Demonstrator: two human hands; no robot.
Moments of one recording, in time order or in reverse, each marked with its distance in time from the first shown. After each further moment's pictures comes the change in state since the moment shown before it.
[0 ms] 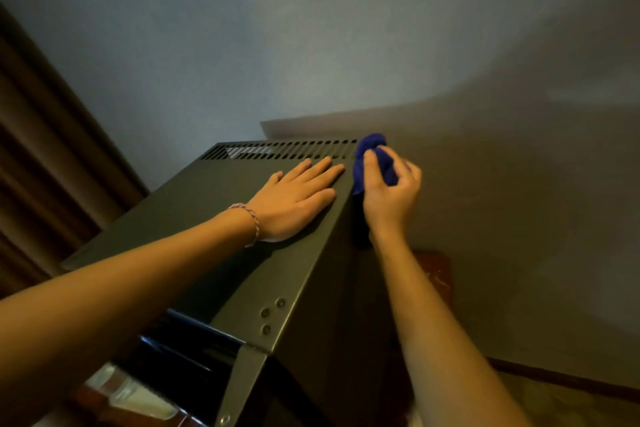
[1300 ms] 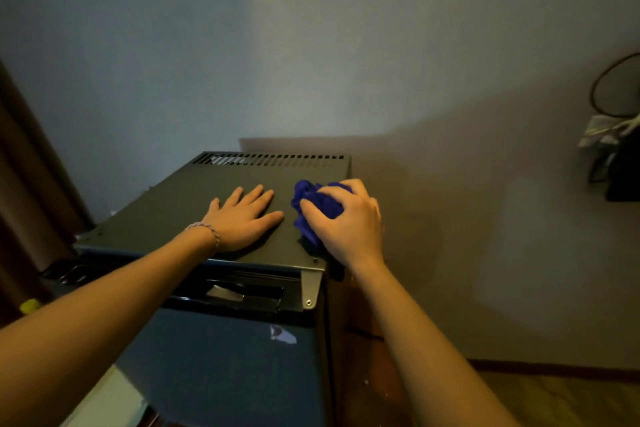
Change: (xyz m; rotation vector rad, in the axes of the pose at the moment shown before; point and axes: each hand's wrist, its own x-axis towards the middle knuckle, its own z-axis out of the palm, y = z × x) left_hand -0.098 -0.066 0.012 0.009 0.030 -0.156; right_hand -0.142 -0.114 -0.043 -0.649 -0.336 -0.341
